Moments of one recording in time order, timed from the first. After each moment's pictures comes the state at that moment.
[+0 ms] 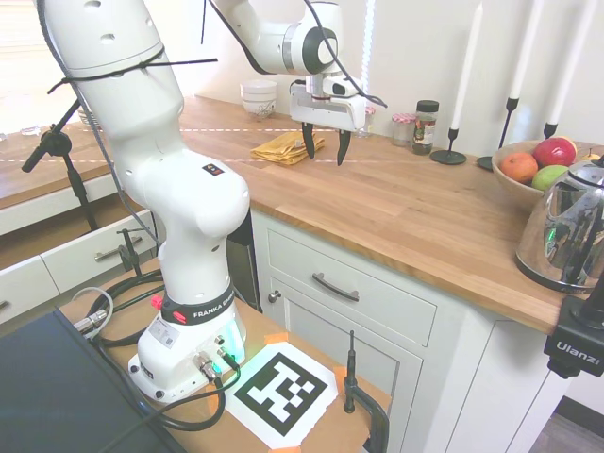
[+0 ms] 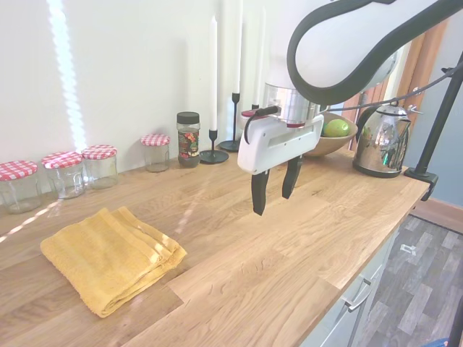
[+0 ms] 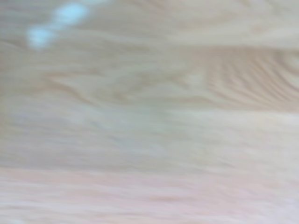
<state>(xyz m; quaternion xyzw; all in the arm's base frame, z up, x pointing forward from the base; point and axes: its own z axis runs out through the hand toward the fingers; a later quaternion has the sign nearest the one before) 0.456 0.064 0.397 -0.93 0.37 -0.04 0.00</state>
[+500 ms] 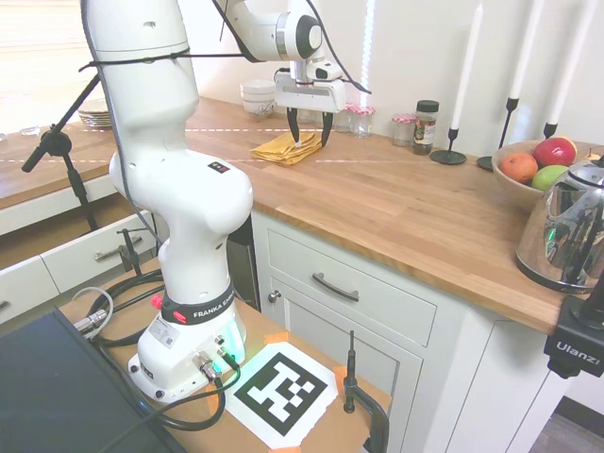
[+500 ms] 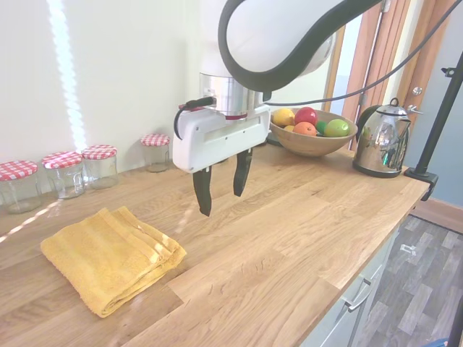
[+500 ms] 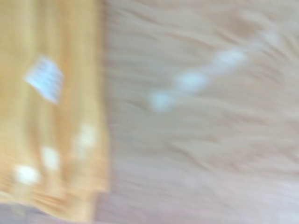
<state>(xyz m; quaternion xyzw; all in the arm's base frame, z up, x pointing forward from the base) 0.508 0.156 0.413 -0.94 0.33 -0.04 -0.01</state>
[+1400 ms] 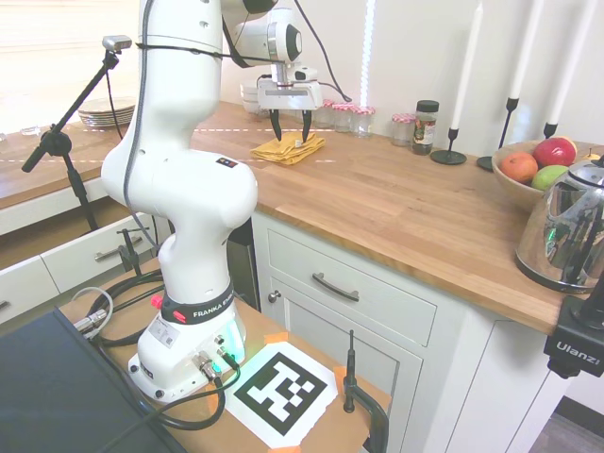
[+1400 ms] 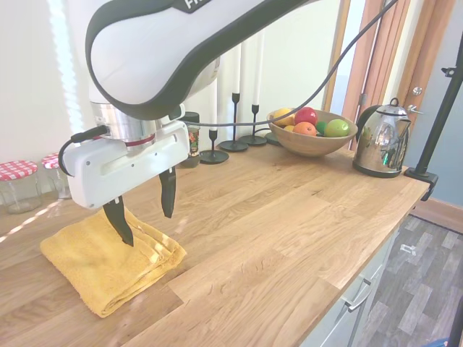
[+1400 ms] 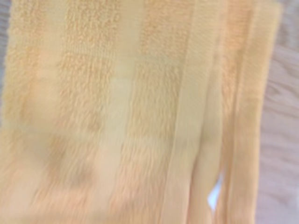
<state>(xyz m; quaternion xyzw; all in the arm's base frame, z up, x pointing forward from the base) 0.573 0.264 0.370 -0.96 0.29 -0.02 -0.05</state>
